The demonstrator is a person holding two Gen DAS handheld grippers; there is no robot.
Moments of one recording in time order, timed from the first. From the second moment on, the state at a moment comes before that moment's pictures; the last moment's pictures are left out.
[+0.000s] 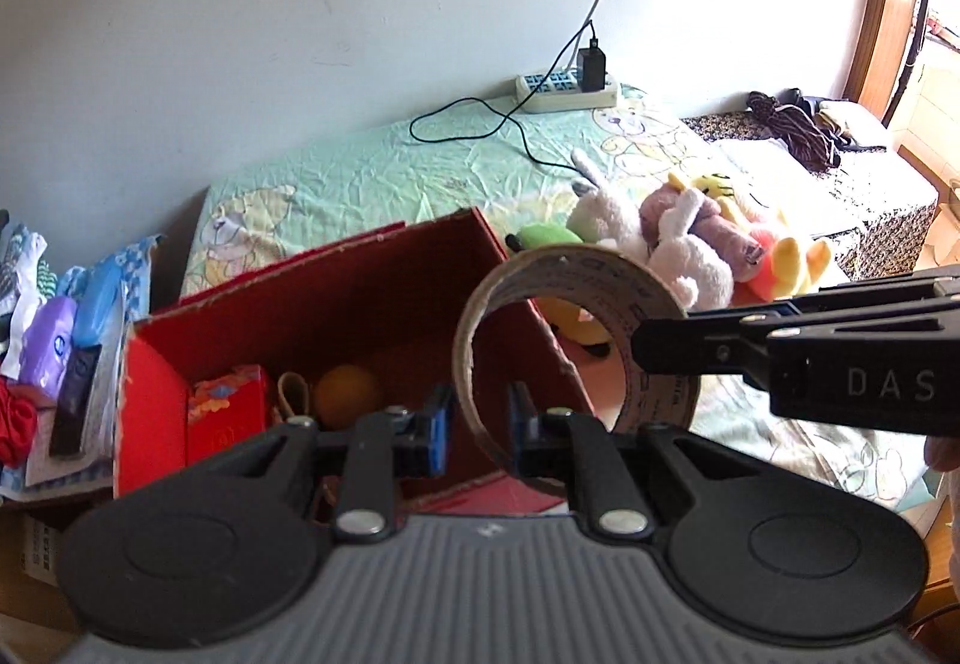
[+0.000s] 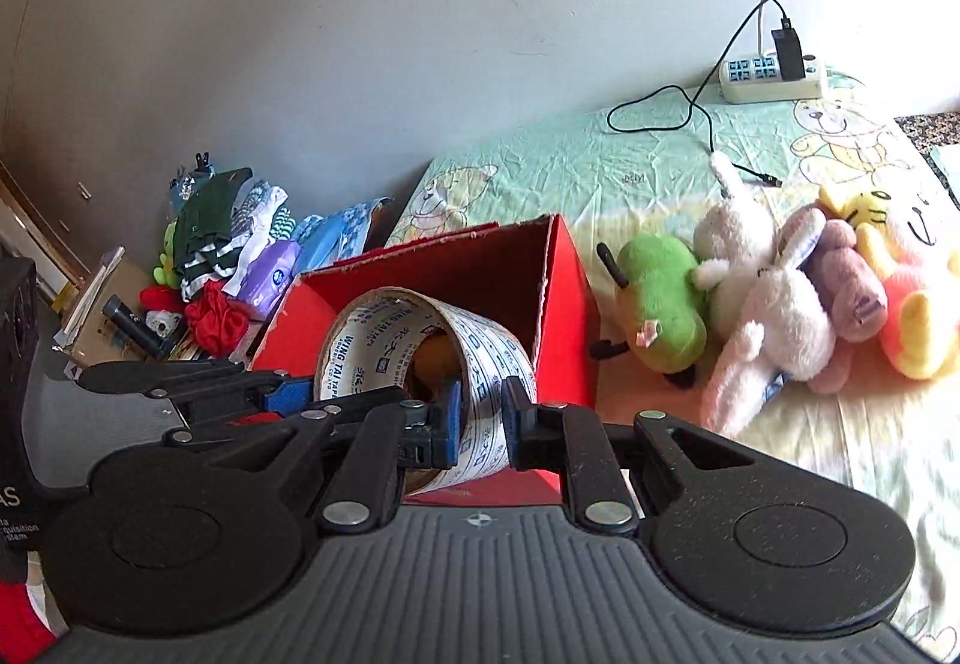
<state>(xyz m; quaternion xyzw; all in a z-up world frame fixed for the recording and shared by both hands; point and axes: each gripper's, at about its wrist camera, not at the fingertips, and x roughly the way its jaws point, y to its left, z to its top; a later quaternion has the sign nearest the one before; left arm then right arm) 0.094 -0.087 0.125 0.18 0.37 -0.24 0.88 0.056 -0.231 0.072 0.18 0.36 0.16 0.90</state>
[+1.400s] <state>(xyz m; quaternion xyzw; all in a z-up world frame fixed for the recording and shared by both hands) 0.286 -0.069 0.014 0.20 0.54 -0.36 0.73 0.202 -0.138 0.004 0.03 0.51 0.00 0.86</state>
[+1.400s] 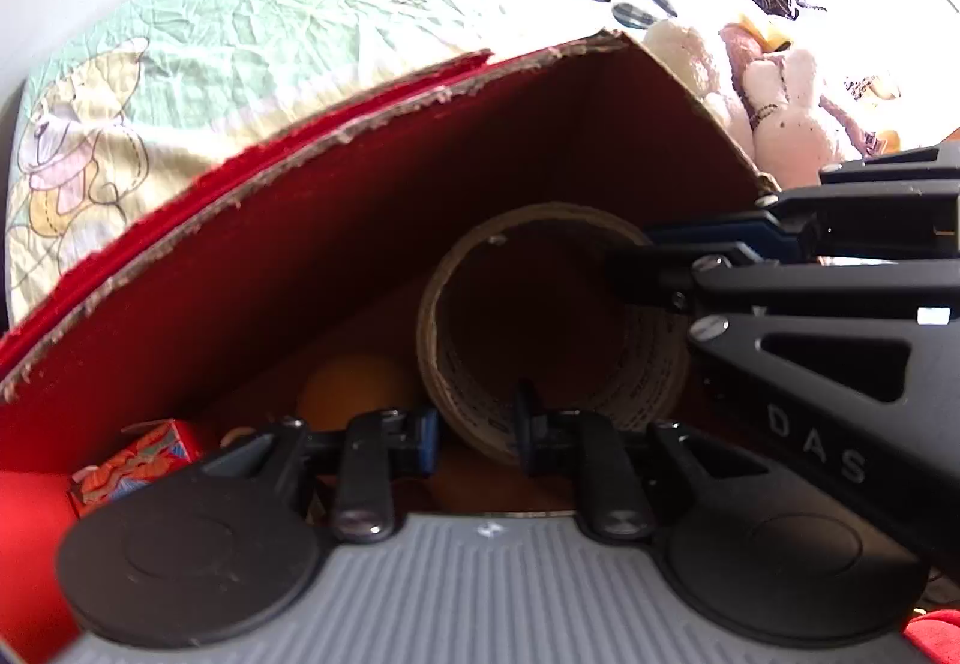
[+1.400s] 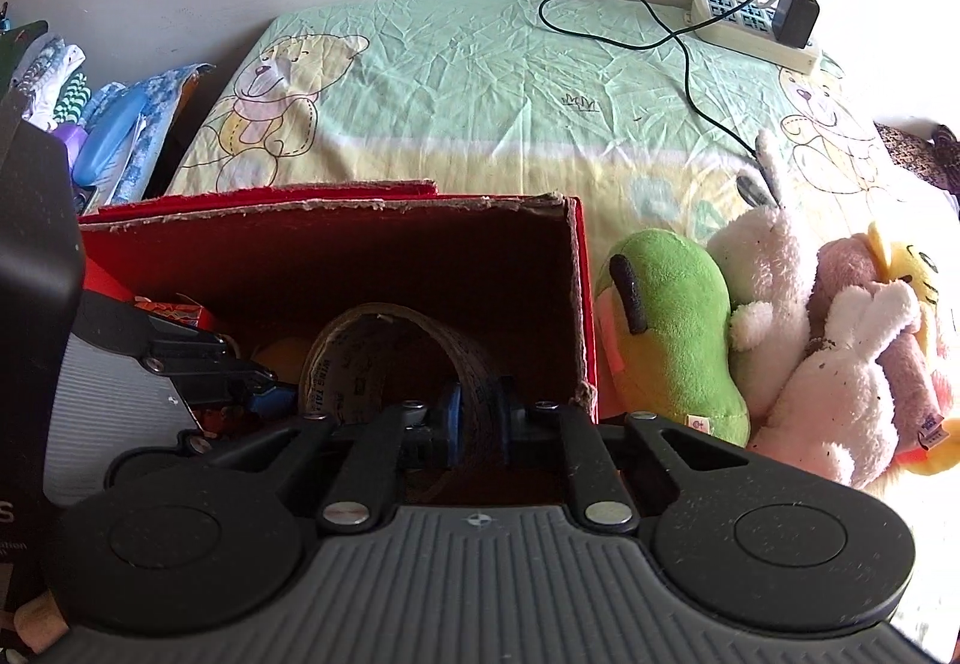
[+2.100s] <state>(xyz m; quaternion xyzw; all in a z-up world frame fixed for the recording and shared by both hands) 0.289 -0.078 0.002 0.22 0.53 -0.34 0.75 0.199 -0.156 0.024 0.11 0.46 0.03 0.88</state>
